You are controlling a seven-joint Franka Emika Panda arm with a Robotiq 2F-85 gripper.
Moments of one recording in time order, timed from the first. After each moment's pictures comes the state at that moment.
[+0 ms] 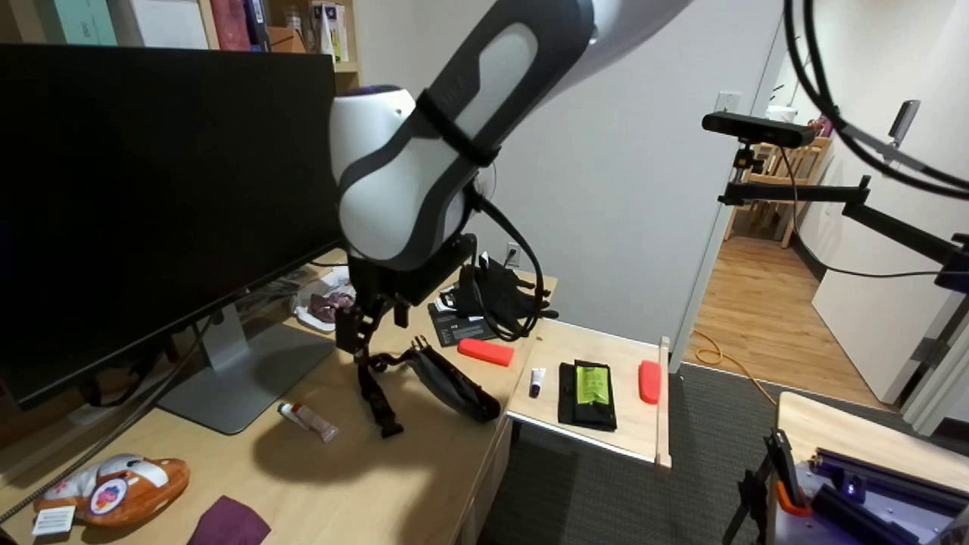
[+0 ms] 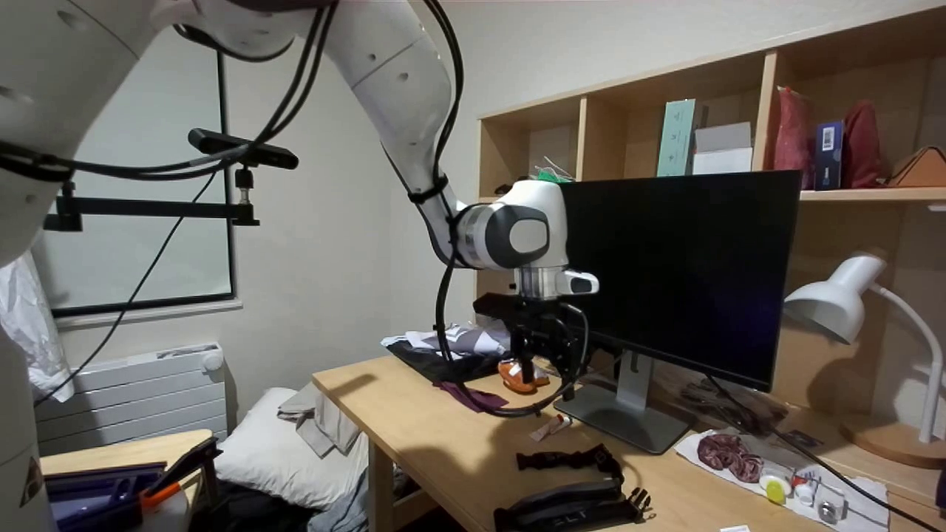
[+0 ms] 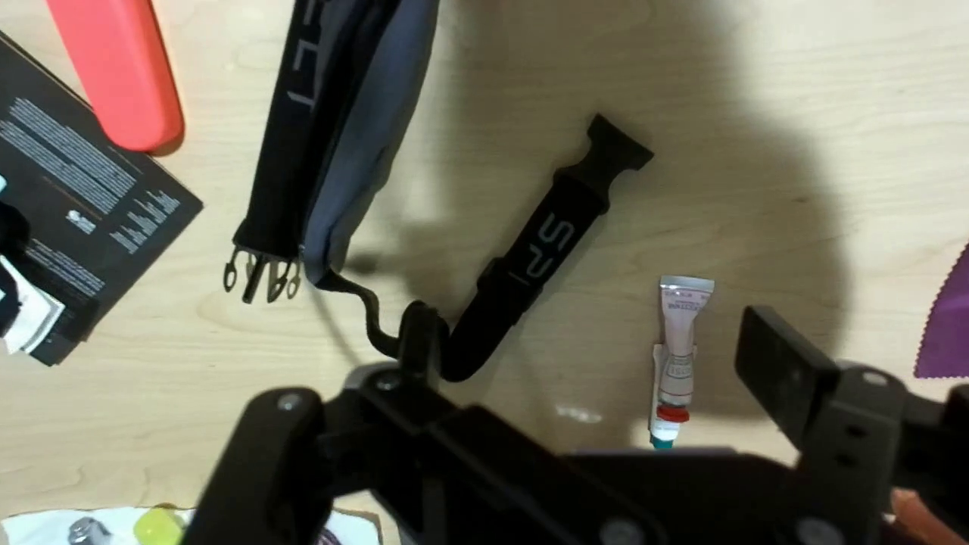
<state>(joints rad) 0.08 0.53 0.01 -1.92 -0.13 2.54 0.04</state>
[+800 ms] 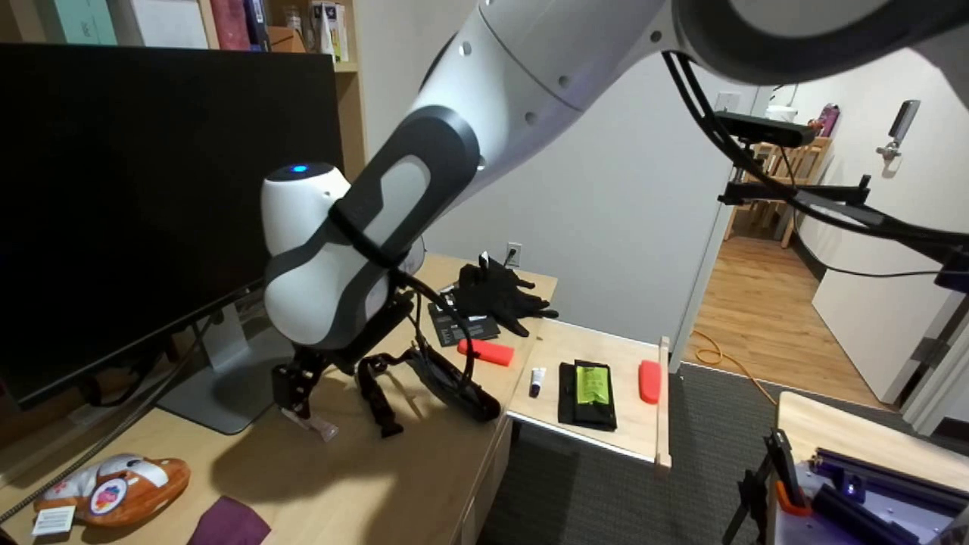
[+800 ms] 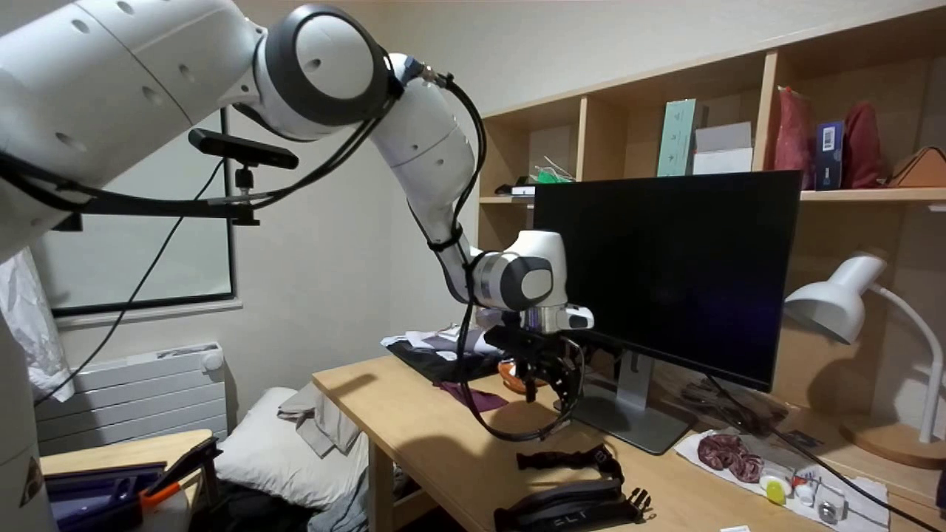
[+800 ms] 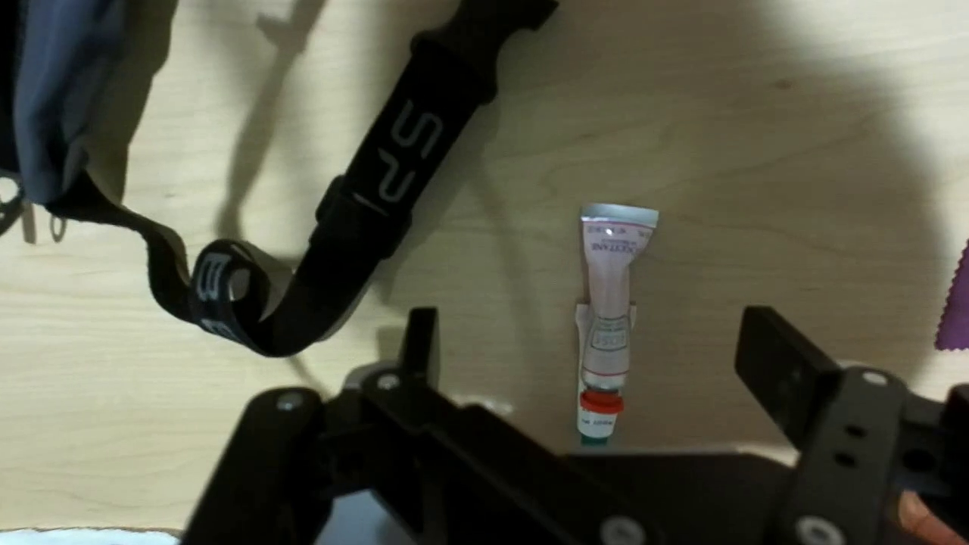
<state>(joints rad) 0.16 0.83 0.02 -1.61 -0.11 2.54 0.10</state>
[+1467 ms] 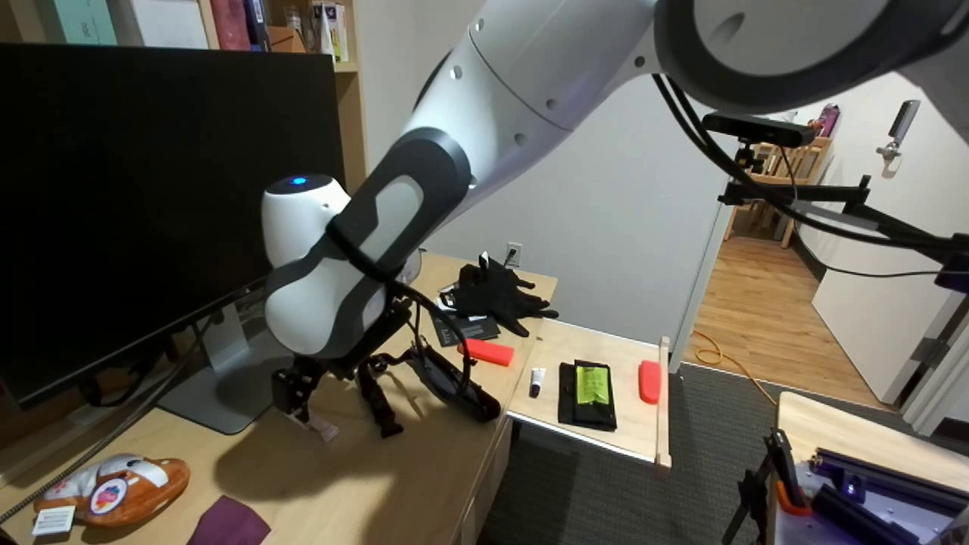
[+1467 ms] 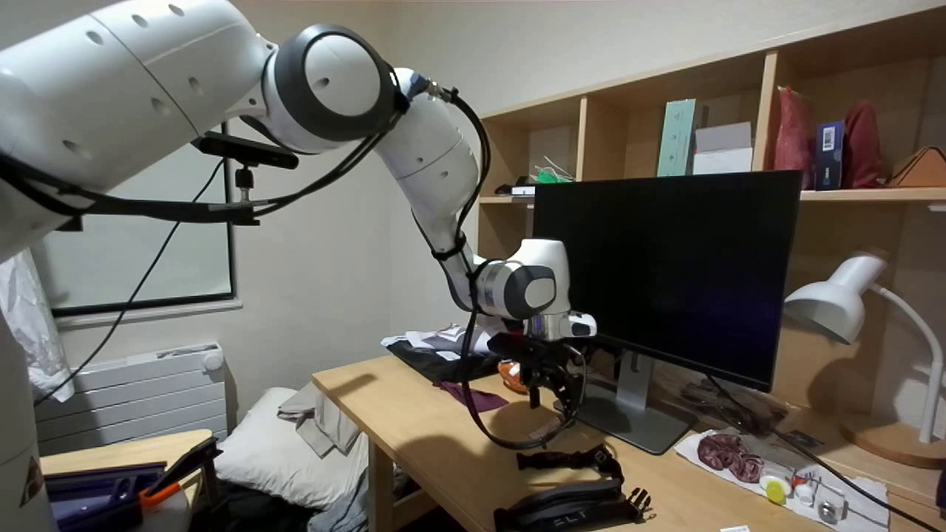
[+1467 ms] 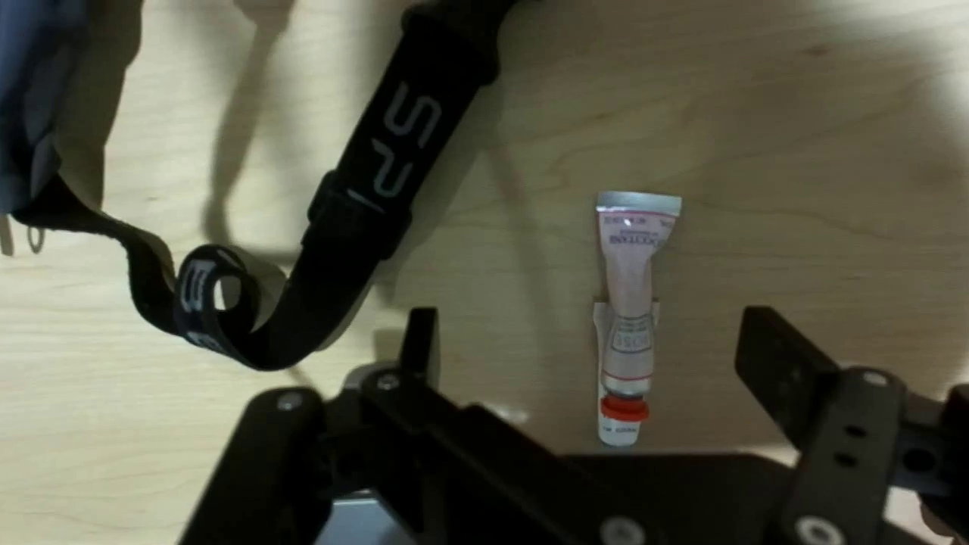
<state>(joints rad) 0.16 0.88 0.01 -1.57 -0.11 2.55 0.13</state>
